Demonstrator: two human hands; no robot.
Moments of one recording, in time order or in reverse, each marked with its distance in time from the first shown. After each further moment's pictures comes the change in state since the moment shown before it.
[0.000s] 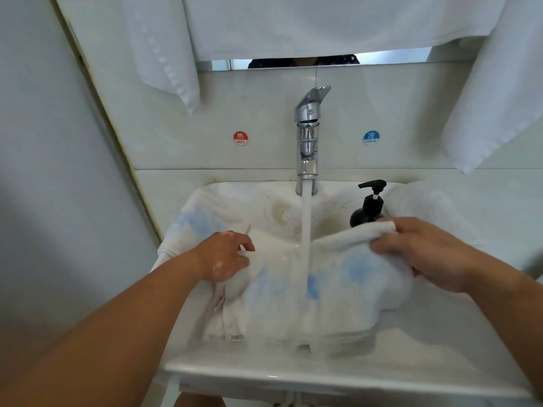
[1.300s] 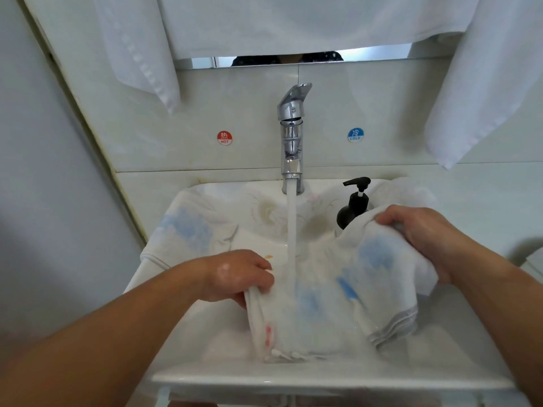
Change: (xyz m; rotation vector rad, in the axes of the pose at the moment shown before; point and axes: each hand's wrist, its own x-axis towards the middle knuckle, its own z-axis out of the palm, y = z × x) left_hand -0.018 0.054 0.012 -0.699 -0.434 -0.090; right_hand -0.007 -0.016 -0.006 0.211 0.366 0.225
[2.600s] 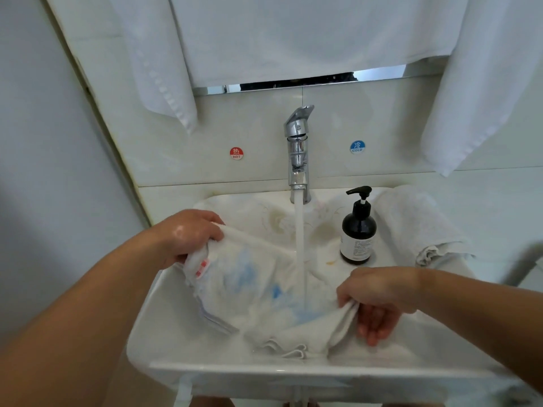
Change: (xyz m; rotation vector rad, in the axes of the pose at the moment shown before) left_hand -0.071 0.019 -0.072 -0.013 0.603 -0.033; right_hand -0.001 0.037 0.055 -0.731 -0.631 0.317
